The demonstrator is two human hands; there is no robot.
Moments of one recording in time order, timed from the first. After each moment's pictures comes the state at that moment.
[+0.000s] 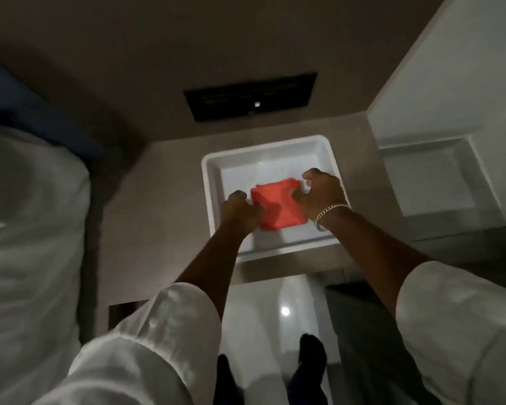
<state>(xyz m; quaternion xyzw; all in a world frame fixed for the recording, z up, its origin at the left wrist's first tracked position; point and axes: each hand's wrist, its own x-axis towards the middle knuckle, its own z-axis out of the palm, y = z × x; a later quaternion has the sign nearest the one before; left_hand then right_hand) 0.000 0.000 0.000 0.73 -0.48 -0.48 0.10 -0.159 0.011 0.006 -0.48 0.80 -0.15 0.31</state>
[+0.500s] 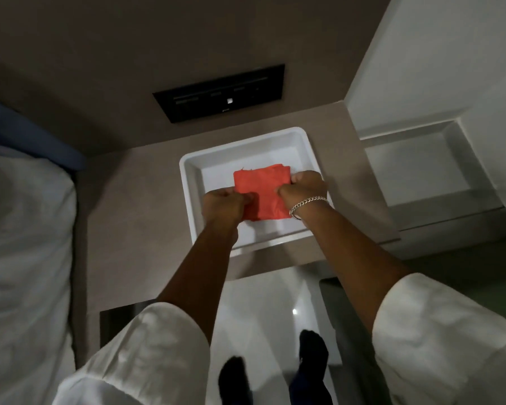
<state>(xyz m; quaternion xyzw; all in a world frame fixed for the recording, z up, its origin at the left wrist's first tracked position) -0.027 0.012 0.025 0.70 -0.27 -0.59 0.30 -0.167 0.026 0.016 -0.32 0.82 -0.27 0.39</state>
